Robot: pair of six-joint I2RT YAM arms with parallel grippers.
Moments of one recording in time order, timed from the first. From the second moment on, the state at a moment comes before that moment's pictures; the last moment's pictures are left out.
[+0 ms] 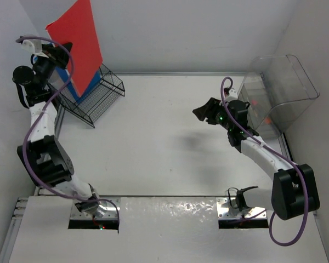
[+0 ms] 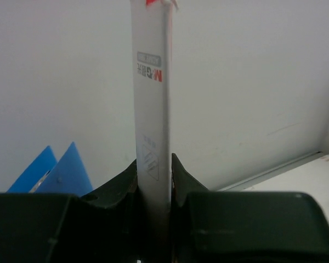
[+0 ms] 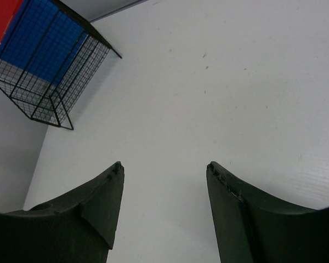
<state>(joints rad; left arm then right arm) 0.41 1.54 1.31 0.76 0.73 -0.35 0.25 1.27 0.67 0.29 -0.27 0.58</state>
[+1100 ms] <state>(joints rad) 0.54 1.85 1.50 1.08 1.06 -0.59 0.25 1.33 0.70 0.29 -0.25 0.57</state>
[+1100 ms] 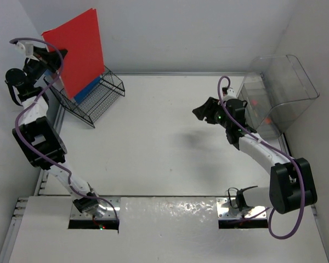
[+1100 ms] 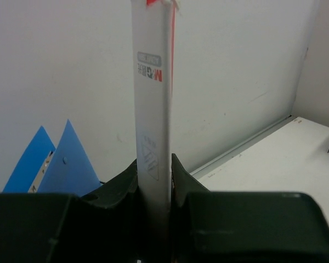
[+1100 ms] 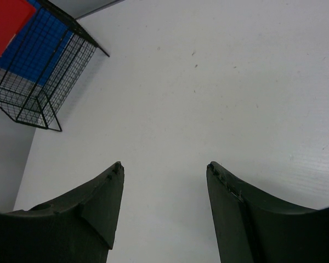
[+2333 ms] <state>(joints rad) 0.54 1.94 1.33 1.22 1.01 -0.58 0.25 1.33 0.70 0.29 -0.28 0.58</state>
